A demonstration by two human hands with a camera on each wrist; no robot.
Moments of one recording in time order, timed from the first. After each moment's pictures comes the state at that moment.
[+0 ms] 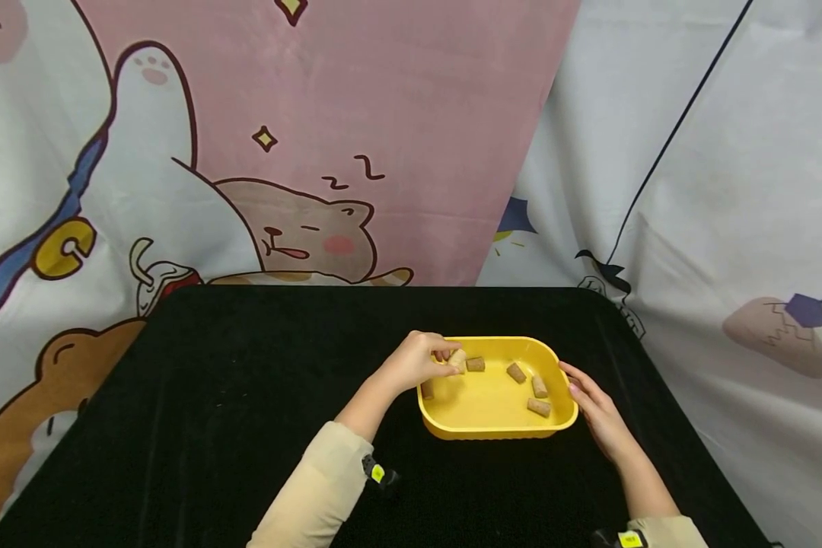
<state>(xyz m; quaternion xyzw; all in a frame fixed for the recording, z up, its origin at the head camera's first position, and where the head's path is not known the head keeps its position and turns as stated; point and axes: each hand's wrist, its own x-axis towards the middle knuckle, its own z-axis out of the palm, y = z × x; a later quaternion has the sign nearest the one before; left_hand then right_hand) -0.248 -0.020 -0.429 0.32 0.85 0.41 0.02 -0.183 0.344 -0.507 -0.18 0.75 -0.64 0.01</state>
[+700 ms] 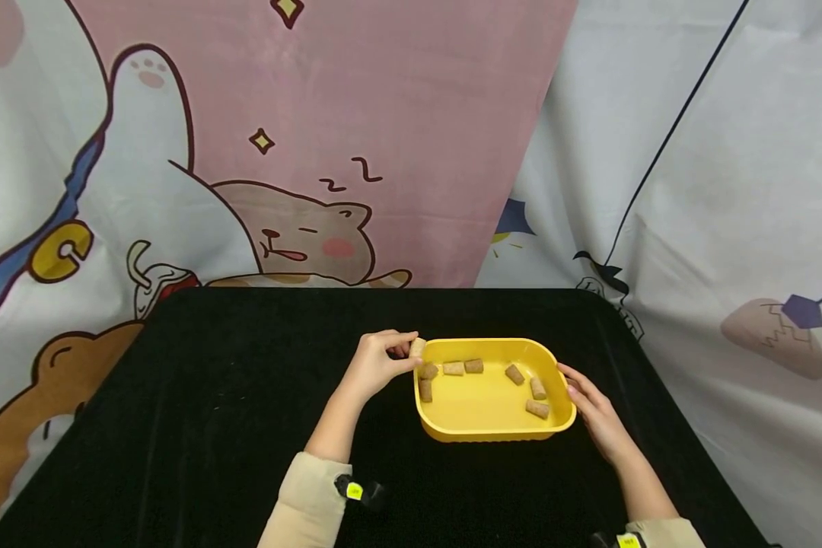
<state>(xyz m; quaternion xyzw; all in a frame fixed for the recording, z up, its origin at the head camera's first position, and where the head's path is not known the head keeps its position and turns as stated) -0.230 -0.067 -0.432 0.23 0.84 0.49 -0.10 -0.184 0.344 -0.508 -0.18 0.74 -0.65 0.01</state>
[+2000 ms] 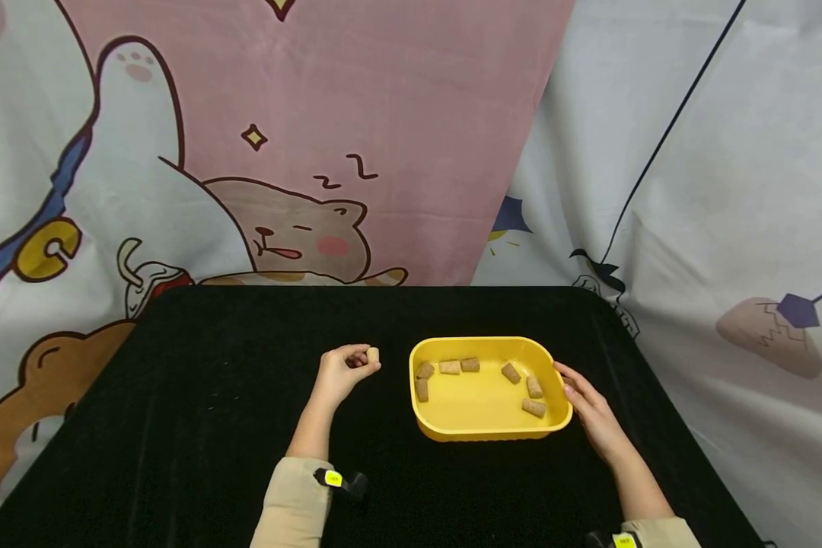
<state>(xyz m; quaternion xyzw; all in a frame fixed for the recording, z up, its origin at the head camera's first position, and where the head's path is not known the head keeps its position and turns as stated) -0.247 -0.113 -0.503 0.08 0.84 0.53 -0.10 -0.182 0.345 -0.505 -0.16 0.76 -0.63 0.01</state>
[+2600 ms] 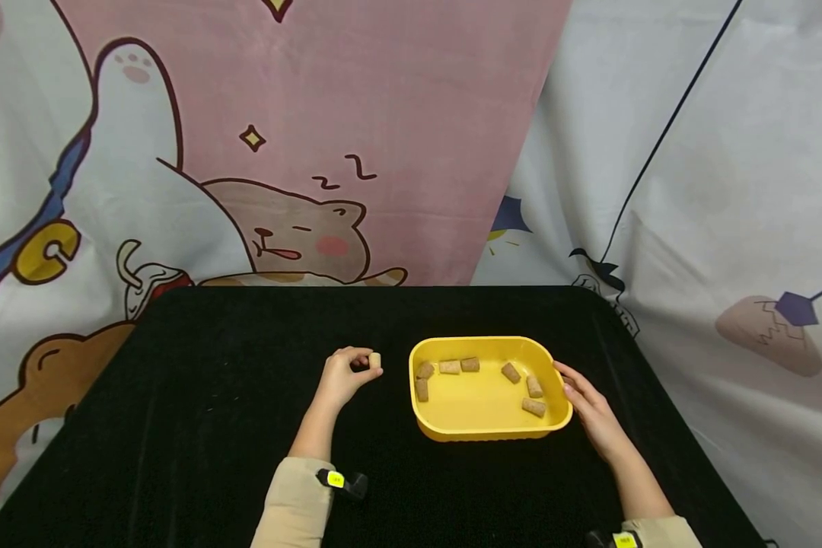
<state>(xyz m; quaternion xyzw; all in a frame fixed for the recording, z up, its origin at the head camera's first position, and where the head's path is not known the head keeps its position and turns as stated) -0.251 -0.111 -0.508 0.07 0.88 0.46 -0.07 -0.182 0.345 -0.505 -0.15 0.76 -0.63 0.01</state>
